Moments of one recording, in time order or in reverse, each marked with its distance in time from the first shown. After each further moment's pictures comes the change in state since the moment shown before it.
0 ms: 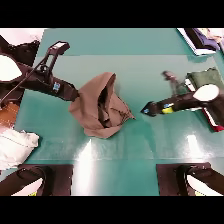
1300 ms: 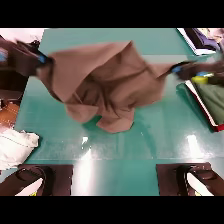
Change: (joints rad) left arm 0.007 0.087 0.483 0.083 -0.098 -0.021; right arm -0.241 0.279 0.297 -0.026 -0.151 -0.025
